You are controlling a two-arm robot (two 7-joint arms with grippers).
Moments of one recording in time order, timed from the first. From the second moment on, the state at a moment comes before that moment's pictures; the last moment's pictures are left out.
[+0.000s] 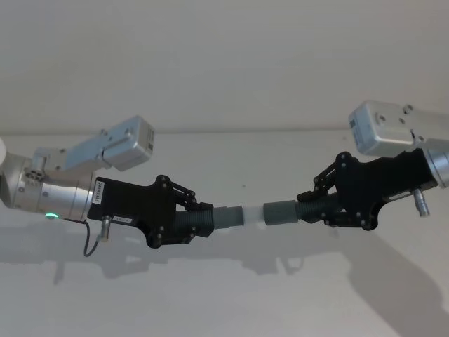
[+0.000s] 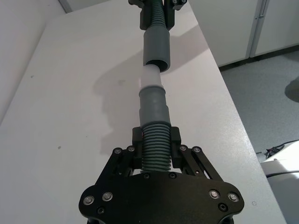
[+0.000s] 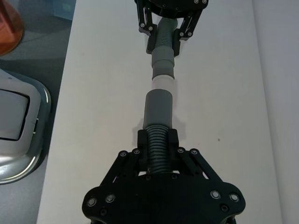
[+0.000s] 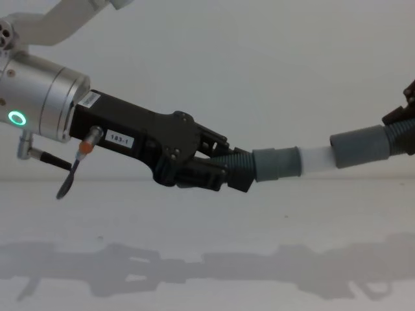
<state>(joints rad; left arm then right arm) -0.76 0.52 0.70 -1.38 -0.35 0.06 -1.18 0.83 0.93 -0.72 -1.71 0.29 0.21 1.17</state>
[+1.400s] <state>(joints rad) -0.76 0.52 0.70 -1.38 -0.35 0.06 -1.18 0.86 0.91 -0.76 -1.66 0.31 0.19 1.18</state>
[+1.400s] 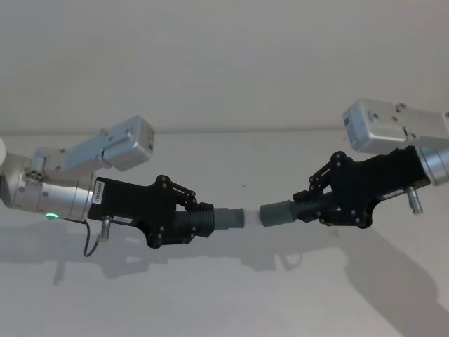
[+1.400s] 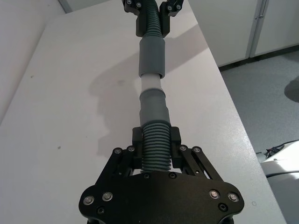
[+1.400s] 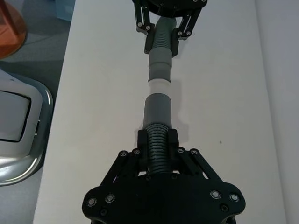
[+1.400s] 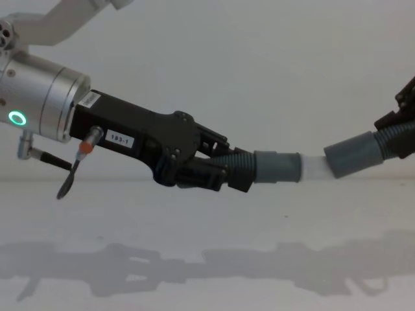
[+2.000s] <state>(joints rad) -0.76 0.52 0.70 -1.38 -0.35 0.06 -1.18 0.87 0.91 -0.77 -1.65 0.31 0.19 1.18</state>
